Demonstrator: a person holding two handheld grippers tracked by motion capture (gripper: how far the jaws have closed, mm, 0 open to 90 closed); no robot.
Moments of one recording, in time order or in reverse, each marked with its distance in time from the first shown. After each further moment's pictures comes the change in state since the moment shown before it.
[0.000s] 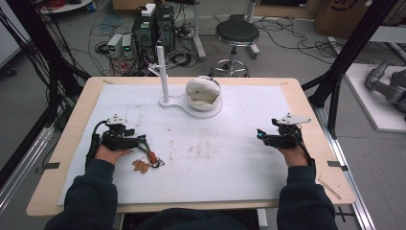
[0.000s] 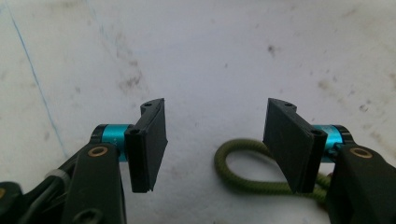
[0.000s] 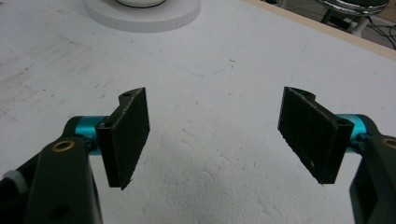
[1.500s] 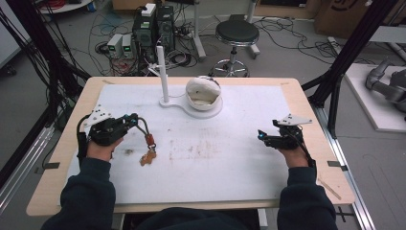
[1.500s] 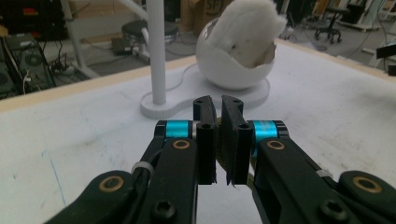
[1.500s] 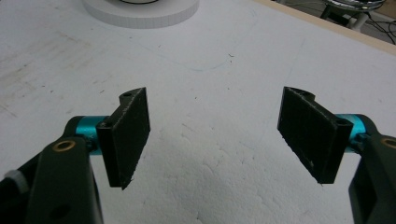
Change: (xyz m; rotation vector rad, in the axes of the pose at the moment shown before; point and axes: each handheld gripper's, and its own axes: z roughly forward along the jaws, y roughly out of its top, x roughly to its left) left arm -0.015 0.025 -0.053 -0.455 -0.065 0.111; right arm -0.001 -0.003 -0.003 0.002 -0.004 0.005
